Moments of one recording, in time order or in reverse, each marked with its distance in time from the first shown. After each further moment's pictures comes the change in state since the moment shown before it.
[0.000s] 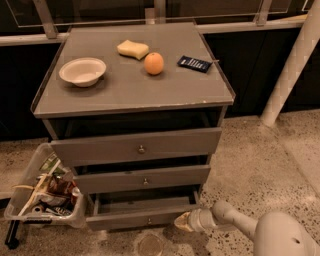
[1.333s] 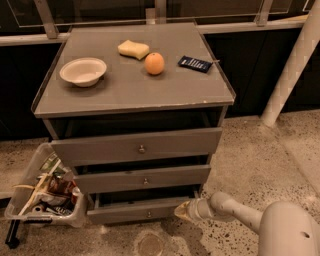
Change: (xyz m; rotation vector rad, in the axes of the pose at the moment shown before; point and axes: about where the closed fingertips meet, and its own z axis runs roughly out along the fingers) arm -0.041 -0.037 -0.023 0.113 0.059 -0.057
